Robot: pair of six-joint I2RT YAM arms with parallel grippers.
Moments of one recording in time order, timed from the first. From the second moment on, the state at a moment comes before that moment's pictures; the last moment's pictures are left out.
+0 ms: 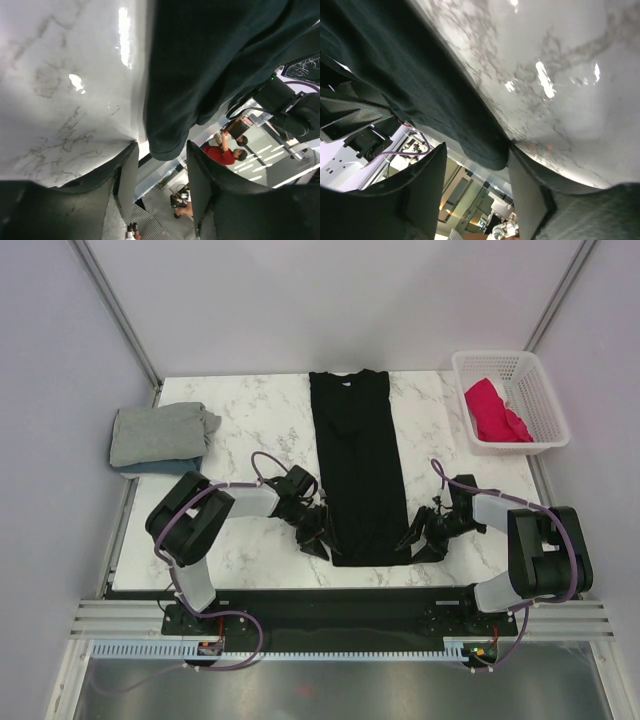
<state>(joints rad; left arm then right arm) -0.66 1.81 0.87 -0.30 0.71 -0.84 0.04 1.49 0.57 -0.63 -0.70 0.55</state>
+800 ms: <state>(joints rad) -0.56 1.73 1.05 -0.39 0.67 -0.74 0.06 1.43 0.69 -0.60 -0.74 0.55</state>
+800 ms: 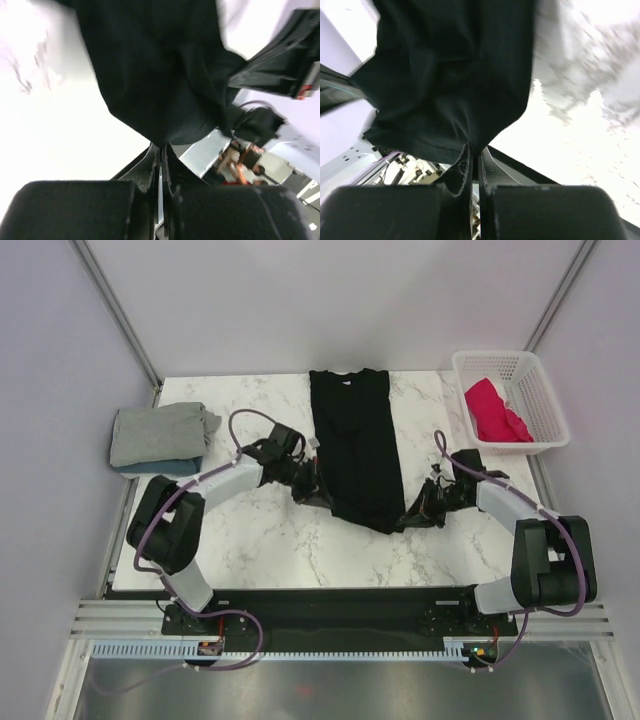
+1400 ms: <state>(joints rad) -0.41 1.84 1.52 -0.51 0.61 -0.59 0.05 1.95 1.49 -0.46 -0.76 0.60</state>
